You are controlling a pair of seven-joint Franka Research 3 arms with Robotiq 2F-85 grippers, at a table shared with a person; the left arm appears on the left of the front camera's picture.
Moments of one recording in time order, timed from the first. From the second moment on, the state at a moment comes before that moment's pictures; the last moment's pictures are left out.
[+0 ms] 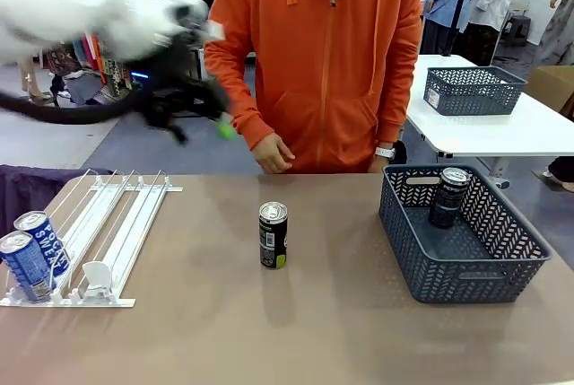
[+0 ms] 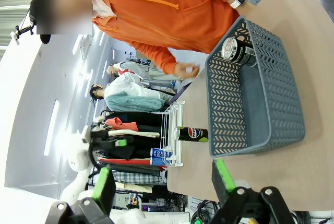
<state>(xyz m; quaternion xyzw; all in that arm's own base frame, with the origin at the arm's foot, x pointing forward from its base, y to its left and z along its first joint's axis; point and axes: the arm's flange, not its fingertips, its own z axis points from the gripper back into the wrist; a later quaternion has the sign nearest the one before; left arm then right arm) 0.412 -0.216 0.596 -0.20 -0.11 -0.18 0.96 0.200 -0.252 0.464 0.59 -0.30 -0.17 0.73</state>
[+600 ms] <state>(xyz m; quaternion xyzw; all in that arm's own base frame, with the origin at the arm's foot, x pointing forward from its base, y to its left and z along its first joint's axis) 0.252 0.164 0.569 -0.52 -0.19 0.00 0.84 0.200 -0.252 0.463 0.59 -0.30 -0.17 0.73</state>
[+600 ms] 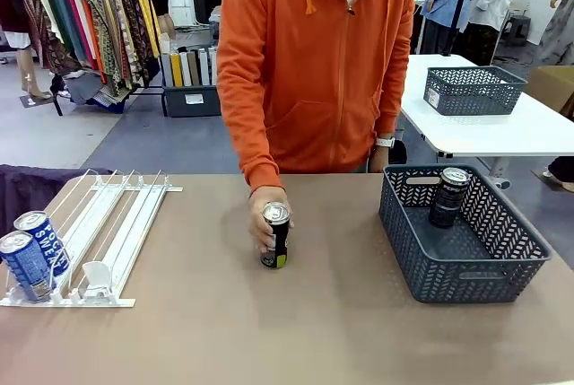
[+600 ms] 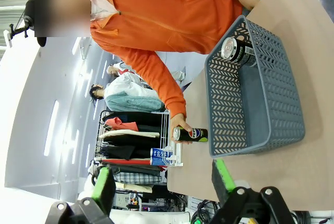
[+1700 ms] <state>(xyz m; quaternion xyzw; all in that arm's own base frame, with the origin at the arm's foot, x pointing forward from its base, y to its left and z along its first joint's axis) 0.230 0.226 0.531 -0.57 -0.18 0.04 0.80 0.200 -0.252 0.463 0.59 -0.30 -0.17 0.73</state>
